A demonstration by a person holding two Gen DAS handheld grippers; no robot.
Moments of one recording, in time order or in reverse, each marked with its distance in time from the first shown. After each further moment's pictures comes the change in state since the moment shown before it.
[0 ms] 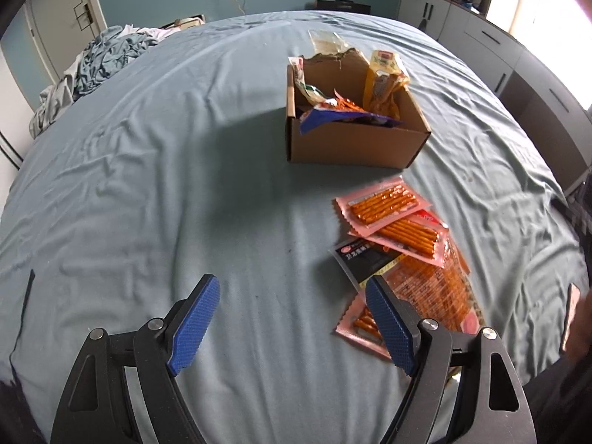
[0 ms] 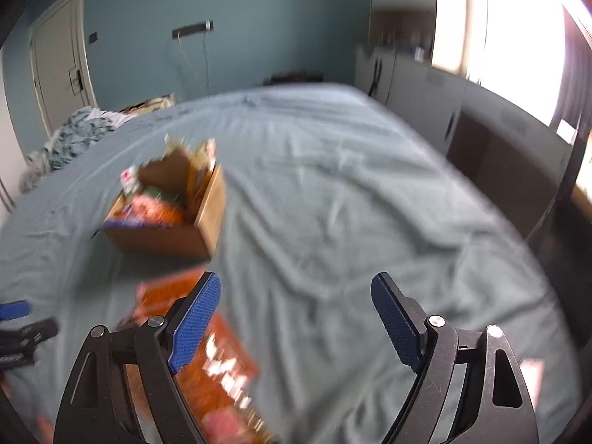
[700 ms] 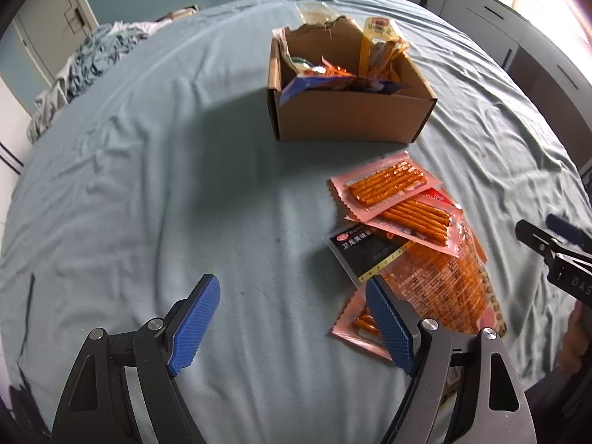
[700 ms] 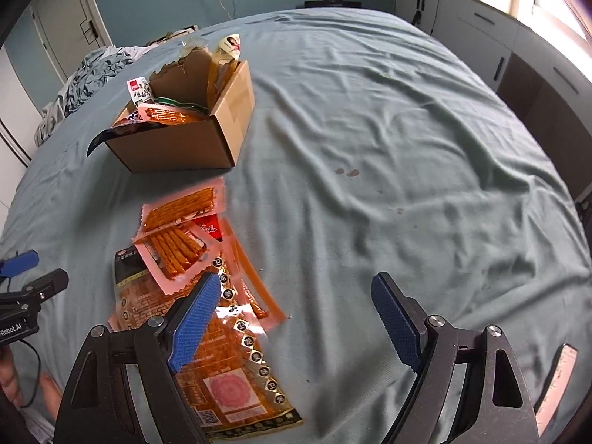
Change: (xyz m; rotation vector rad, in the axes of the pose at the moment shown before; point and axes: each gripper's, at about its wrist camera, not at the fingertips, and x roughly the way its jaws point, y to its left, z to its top) left arm 0.031 -0.021 0.001 0.037 0.069 0.041; right arm 0.075 0.012 0.002 -0.077 0.202 0.046
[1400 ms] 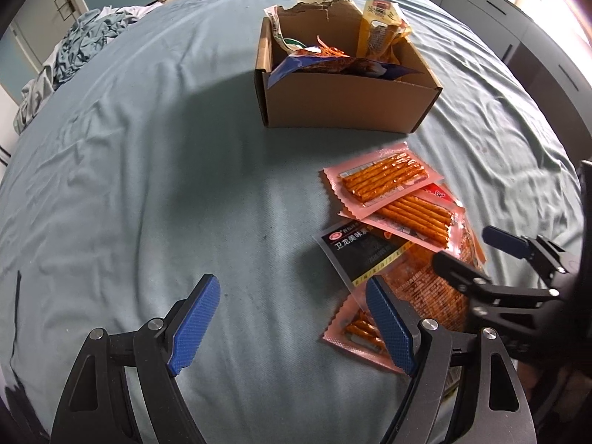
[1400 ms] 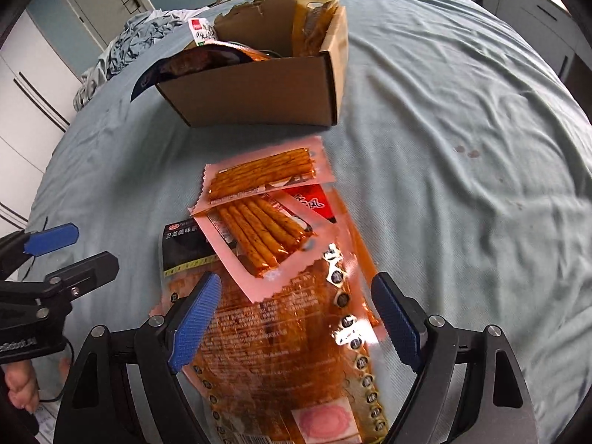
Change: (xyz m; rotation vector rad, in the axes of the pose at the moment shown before) left arm 0.017 -0.002 0.008 -0.010 0.059 -0.038; right arm 0.066 0.051 0.009 -0.140 0.093 0.143
